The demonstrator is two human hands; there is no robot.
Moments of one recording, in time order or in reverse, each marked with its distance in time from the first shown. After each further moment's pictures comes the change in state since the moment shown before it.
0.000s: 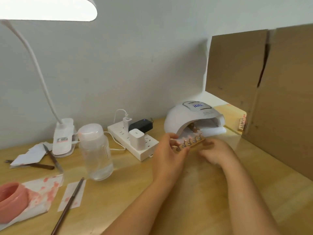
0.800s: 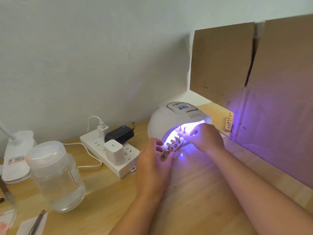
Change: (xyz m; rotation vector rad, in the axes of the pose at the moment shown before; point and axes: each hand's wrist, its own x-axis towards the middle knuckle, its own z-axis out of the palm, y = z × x) left_hand 0.020 -0.014 0.015 0.093 0.036 0.021; right_hand 0.076 0.003 -0.004 -0.218 0.310 -0.257
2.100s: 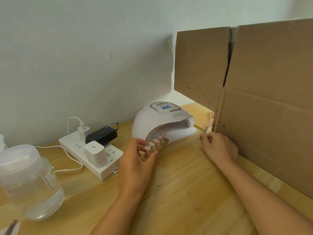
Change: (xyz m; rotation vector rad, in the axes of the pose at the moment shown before) left_hand 0.002 -0.006 -0.002 -0.058 0.020 0.059; right_hand -0.015 0.068 -0.023 -0.285 0.211 0.150
